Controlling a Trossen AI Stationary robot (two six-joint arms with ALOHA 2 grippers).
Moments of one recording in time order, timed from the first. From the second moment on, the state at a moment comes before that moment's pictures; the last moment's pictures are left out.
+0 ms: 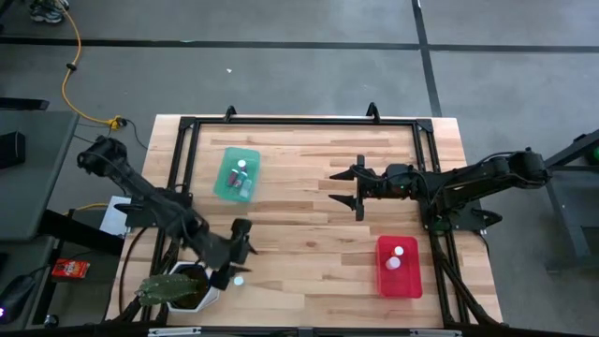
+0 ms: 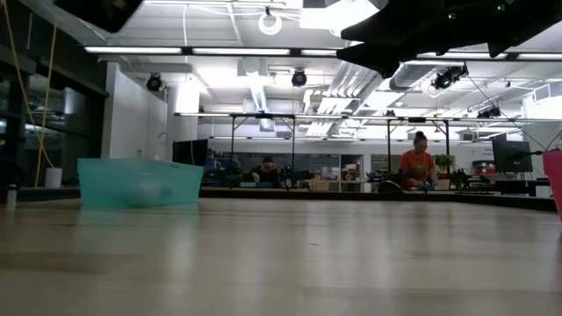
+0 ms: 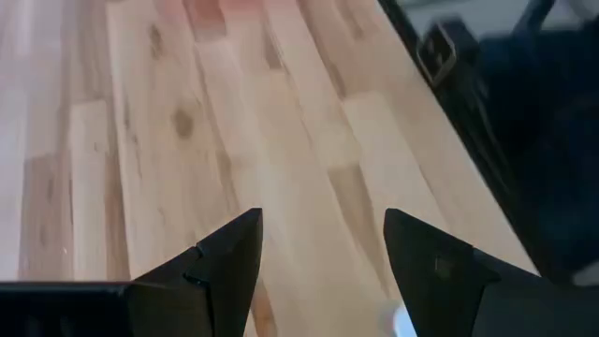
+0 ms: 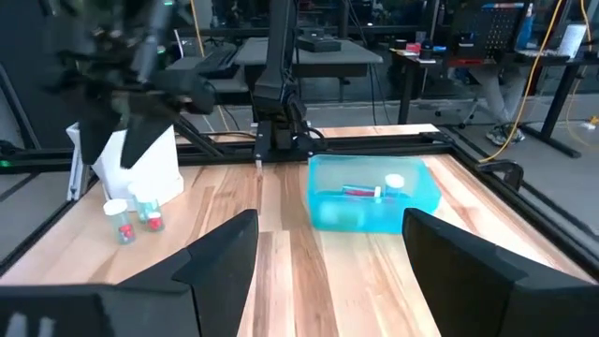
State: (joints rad) left arm -0.53 1.30 0.89 -0.42 -0.24 -0.24; right arm 0.02 1.15 0.50 0.54 0.08 0.01
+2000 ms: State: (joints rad) left arm -0.64 1.89 1.36 -1.02 -0.07 -0.58; right arm 0.02 1.15 0.50 0.54 0.08 0.02
